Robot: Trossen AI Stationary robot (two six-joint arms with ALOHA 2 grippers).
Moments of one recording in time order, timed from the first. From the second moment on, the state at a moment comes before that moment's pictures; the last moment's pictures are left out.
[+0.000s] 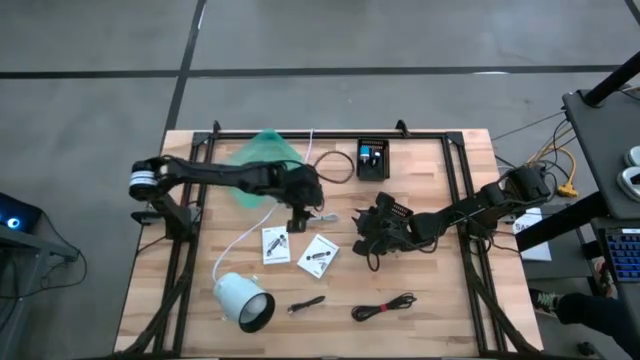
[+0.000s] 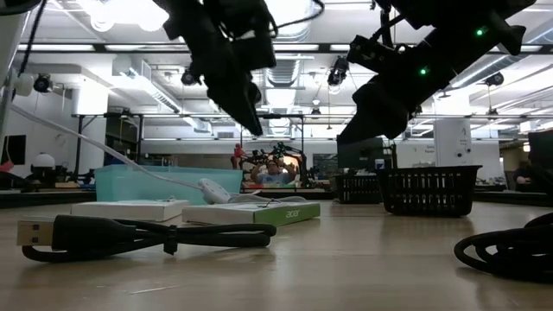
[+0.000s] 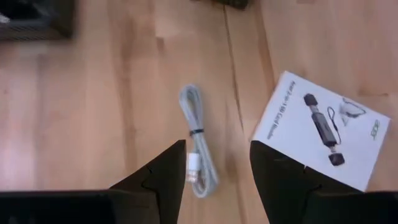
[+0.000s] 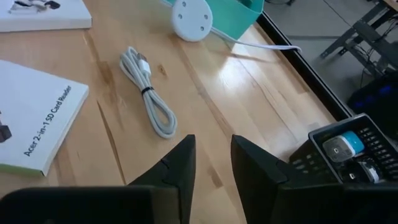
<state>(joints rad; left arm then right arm) 0.14 1.64 1.23 -0.56 0.09 0.22 0.26 1.59 0.76 -0.02 0.80 0.28</state>
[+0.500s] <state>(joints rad) 0.14 1.88 1.26 -0.55 0.02 0.16 0.27 1.59 0.76 -0.05 0.80 0.28</state>
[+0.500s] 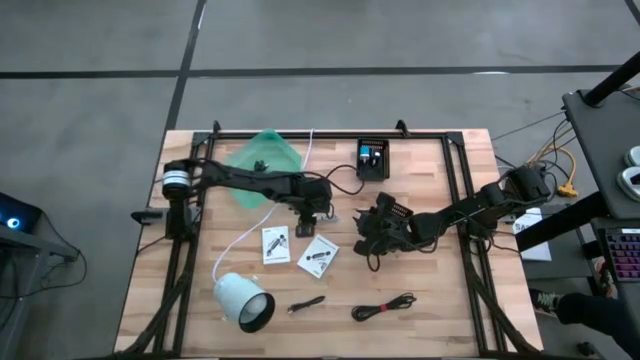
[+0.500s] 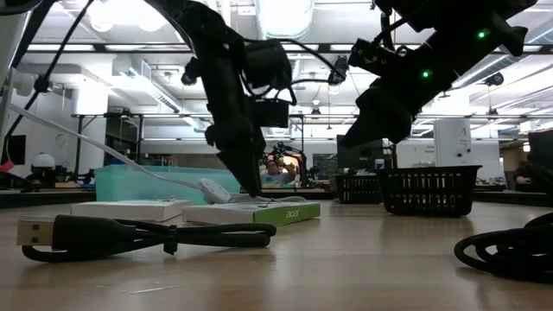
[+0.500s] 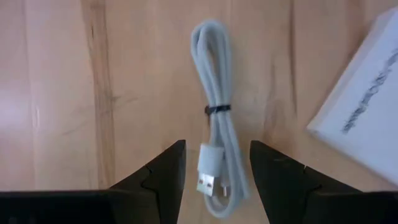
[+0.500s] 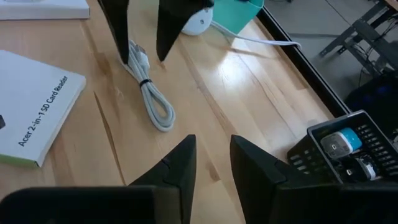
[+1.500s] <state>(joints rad) 0.14 1.89 1.23 -0.54 0.02 0.16 0.27 1.59 0.76 -0.05 0.80 0.28</state>
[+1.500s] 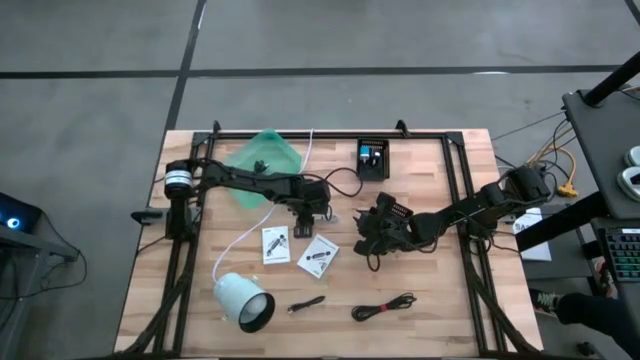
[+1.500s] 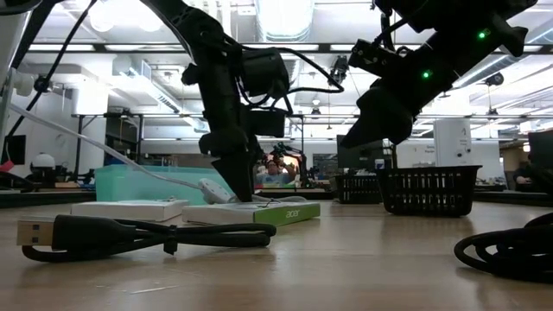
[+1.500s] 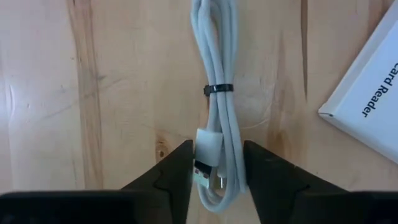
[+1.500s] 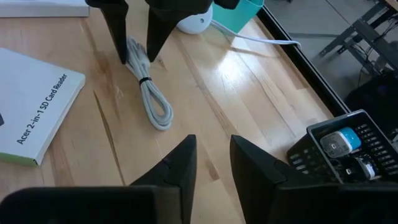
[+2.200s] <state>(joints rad) 0.14 1.84 1.39 -0.81 0.06 0.22 0.27 1.59 0.76 -0.05 0.79 0.28</state>
